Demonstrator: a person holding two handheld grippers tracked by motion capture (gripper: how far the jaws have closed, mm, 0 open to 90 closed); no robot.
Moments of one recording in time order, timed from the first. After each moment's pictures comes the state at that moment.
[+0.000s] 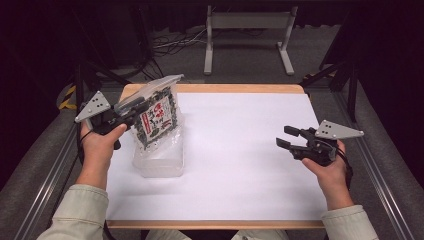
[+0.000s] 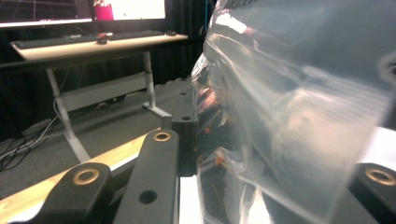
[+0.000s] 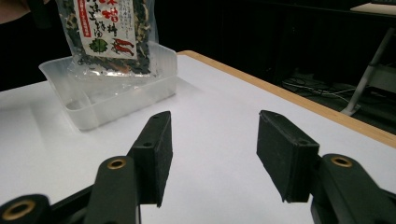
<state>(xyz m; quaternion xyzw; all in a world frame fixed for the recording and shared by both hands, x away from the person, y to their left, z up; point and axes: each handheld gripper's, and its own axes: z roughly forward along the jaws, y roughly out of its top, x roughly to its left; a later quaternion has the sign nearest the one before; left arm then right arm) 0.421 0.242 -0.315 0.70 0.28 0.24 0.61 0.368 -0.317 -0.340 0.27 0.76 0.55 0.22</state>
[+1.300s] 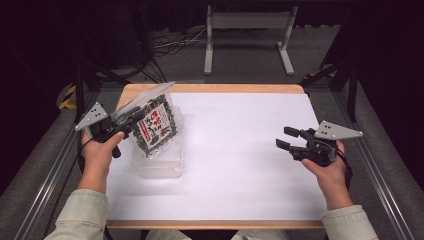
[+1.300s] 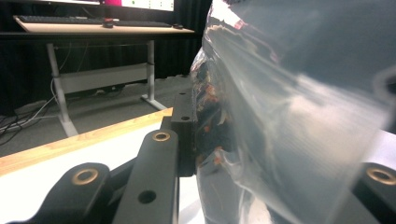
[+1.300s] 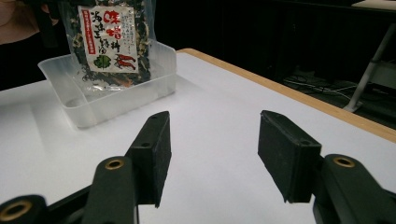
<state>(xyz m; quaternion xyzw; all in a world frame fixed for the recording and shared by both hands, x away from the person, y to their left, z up) 0.426 0.260 -0.356 0.68 0.31 0.21 0.63 0.368 -0.317 -0.343 0.28 0.76 0.55 0.21</state>
